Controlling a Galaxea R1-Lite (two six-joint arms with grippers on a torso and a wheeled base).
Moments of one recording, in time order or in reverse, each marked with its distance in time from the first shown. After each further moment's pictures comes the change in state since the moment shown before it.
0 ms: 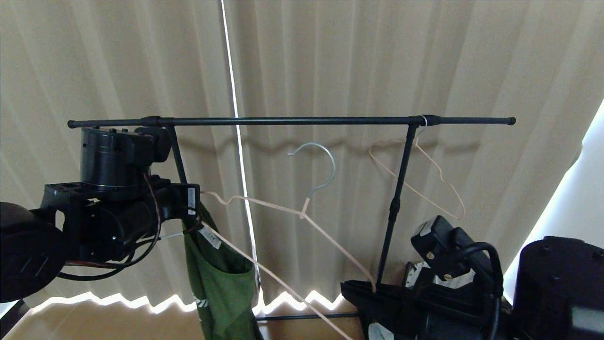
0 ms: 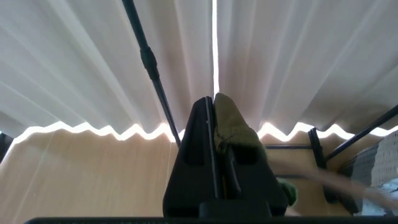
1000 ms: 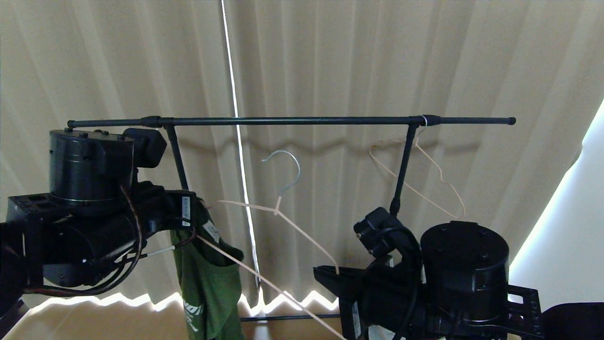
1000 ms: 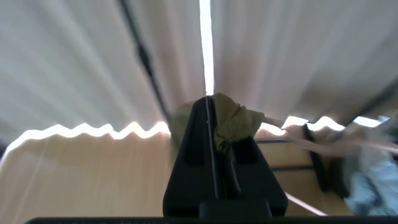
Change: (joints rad) left arm -0.073 -0.101 0.053 0.039 0.002 0.001; right arm -0.029 0.201 -0.147 -0.002 -0.044 -0.001
